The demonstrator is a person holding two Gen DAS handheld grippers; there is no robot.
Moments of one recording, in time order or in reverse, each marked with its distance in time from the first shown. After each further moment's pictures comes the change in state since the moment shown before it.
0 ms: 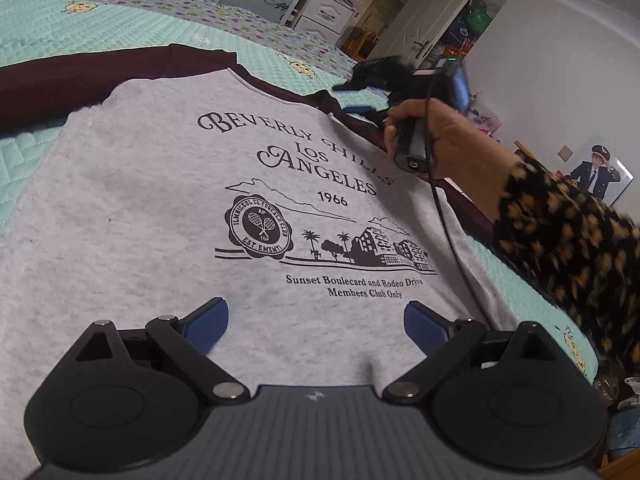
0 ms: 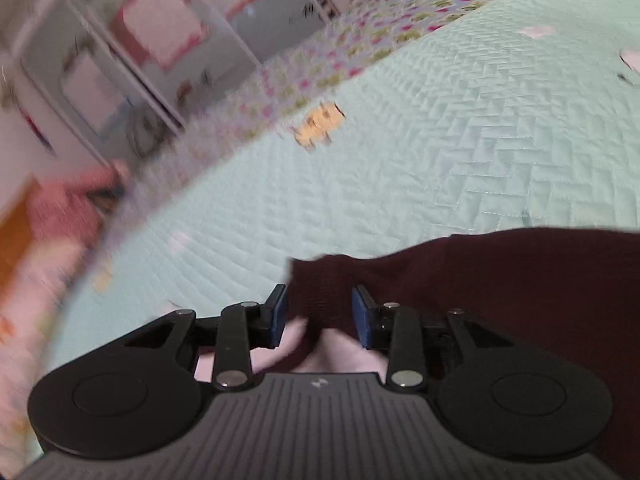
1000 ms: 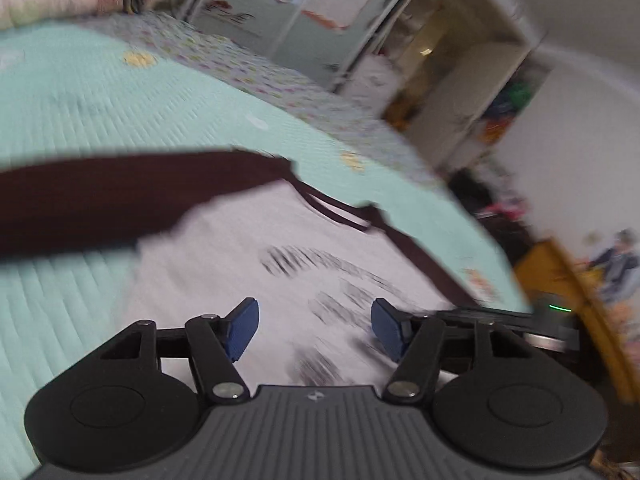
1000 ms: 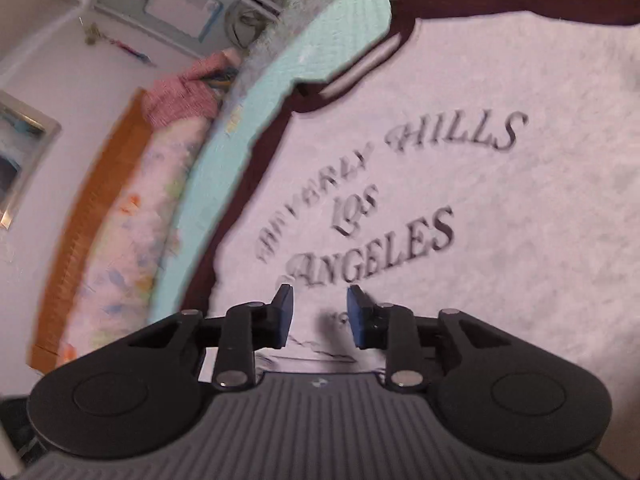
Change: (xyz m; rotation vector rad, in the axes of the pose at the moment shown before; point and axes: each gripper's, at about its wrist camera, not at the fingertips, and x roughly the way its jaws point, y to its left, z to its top) left arm -0.041 0.022 0.105 -0.090 -0.168 0.145; right arm -0.083 -0.016 -0.095 0.088 0.351 0.330
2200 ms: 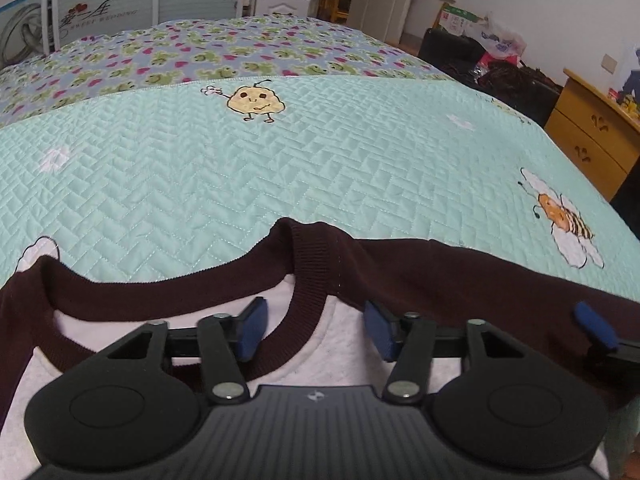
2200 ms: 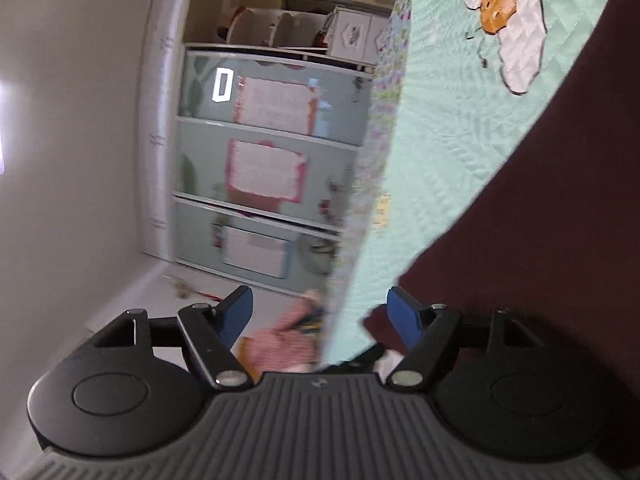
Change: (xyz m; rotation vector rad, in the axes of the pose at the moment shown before) left arm 0.309 -0.111 0.074 0.435 0.259 0.010; right arm -0.082 -0.158 0.110 0.283 -0.541 0.302
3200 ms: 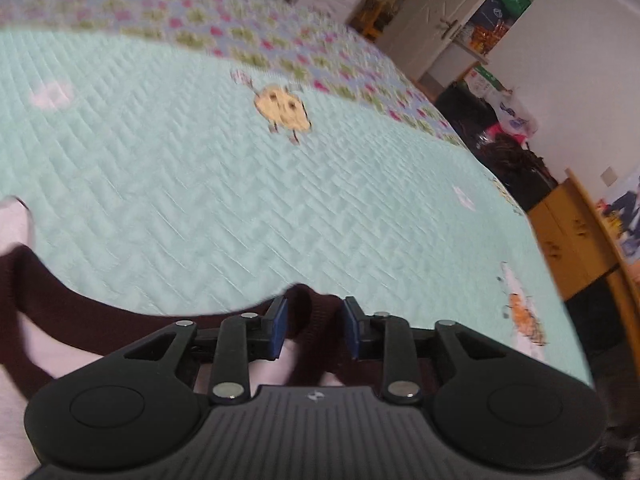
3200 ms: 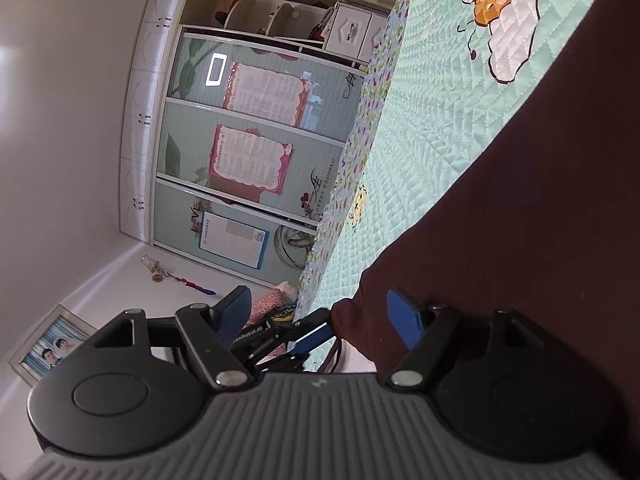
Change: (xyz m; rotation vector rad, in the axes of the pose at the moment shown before) left arm 0.019 0.052 0.035 -0.360 0.028 -0.183; right arm -0.013 -0.017 -0.009 -0.040 -0.001 -0.012
